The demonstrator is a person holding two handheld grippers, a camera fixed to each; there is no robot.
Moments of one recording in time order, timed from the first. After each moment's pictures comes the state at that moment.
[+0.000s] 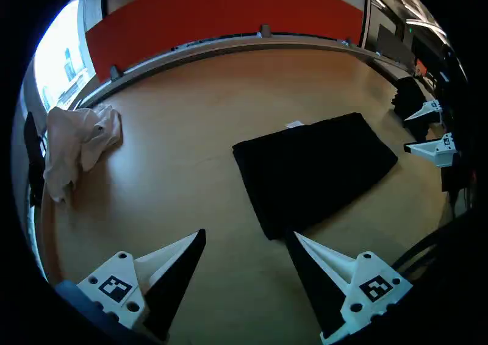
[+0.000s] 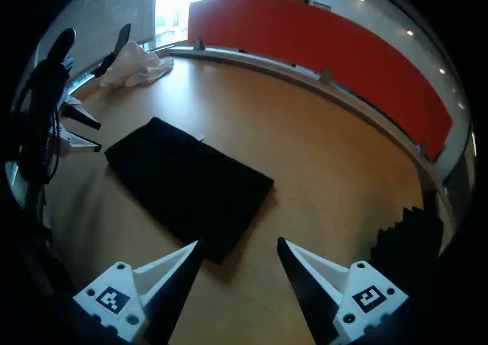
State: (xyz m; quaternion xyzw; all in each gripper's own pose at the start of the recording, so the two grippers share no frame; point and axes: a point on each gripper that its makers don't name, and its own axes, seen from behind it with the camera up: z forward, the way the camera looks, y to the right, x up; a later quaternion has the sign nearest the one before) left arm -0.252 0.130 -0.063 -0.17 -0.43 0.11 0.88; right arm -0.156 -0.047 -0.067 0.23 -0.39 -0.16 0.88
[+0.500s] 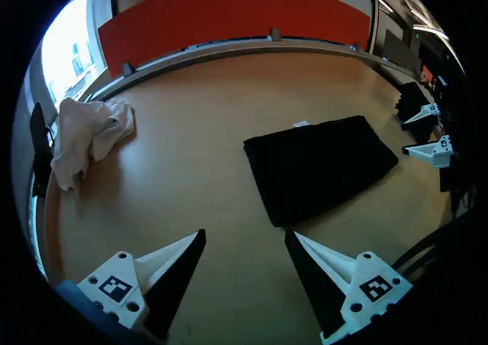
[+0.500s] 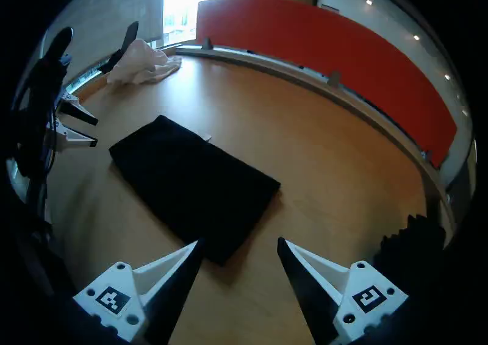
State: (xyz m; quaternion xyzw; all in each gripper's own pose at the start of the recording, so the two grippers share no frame) left arm -0.242 0.113 -0.078 -0.15 -0.43 0.10 0.88; right arm -0.159 -0.053 -0.064 0.25 -0.39 -0.16 0.87
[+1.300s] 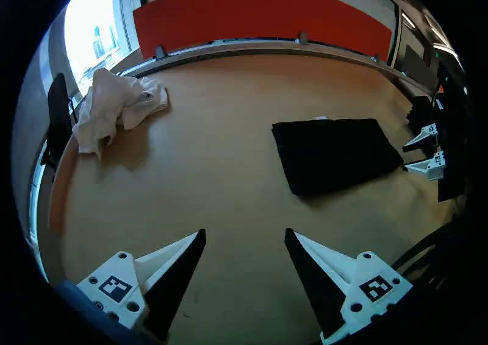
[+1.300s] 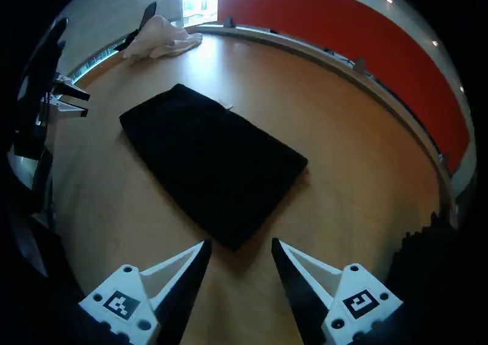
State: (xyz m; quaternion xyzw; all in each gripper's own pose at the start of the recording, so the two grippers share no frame) left arm -0.234 0.071 -0.126 -0.09 -0.44 0.06 0.89; right arm -0.195 -0.050 -0.081 0.30 -0.43 -0.19 0.83
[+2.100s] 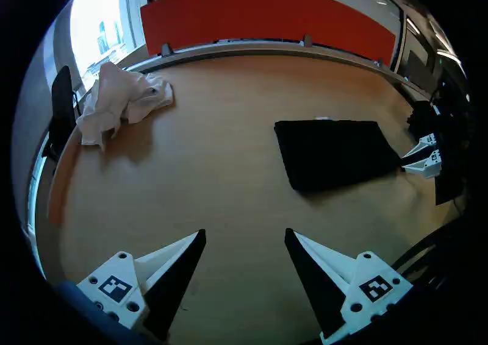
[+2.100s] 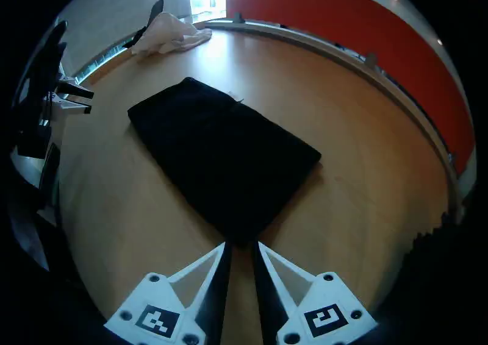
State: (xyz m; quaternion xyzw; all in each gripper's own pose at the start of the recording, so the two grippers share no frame) left arm -0.233 0.069 -0.136 -0.08 -0.44 0.05 0.89; right arm -0.201 -0.056 -0.089 0.33 -0.44 -0.18 0.82
